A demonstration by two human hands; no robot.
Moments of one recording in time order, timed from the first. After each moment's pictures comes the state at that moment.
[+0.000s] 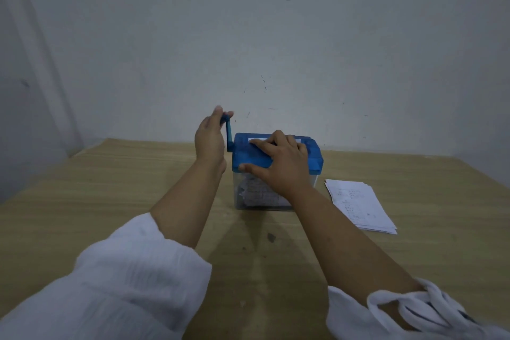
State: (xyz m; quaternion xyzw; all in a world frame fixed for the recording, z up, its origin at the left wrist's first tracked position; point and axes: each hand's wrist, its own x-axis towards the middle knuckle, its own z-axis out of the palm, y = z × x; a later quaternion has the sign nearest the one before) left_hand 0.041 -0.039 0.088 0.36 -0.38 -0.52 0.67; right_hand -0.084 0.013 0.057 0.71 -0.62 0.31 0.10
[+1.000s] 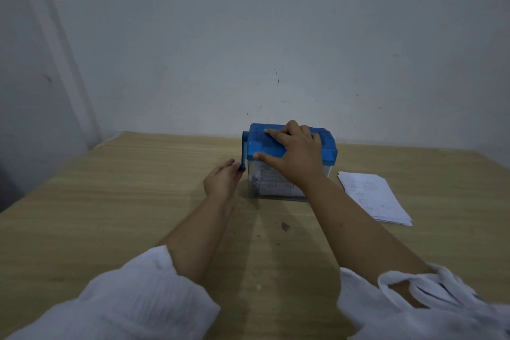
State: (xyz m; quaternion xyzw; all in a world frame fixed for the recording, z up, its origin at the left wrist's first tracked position) left_hand 0.057 -0.013 0.010 0.42 -0.25 -0.60 0.63; right_hand -0.083 0.009 0.056 0.70 -0.63 0.32 0.12
